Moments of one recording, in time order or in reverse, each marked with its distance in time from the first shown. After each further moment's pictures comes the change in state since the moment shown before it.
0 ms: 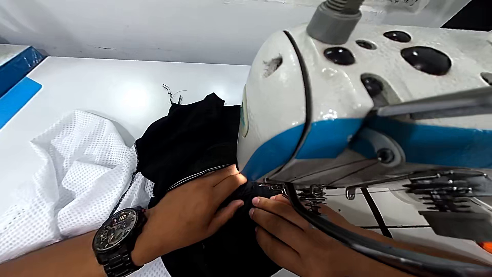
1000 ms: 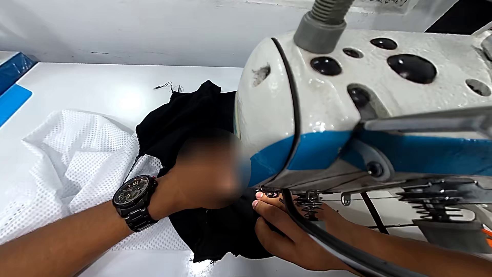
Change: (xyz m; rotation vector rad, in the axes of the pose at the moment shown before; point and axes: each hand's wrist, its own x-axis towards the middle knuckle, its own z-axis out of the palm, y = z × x) left_hand 0.040 -0.029 -0.006 0.003 -0.068 0.019; right_hand -0.002 0.007 0.007 -0.057 -0.027 0.061
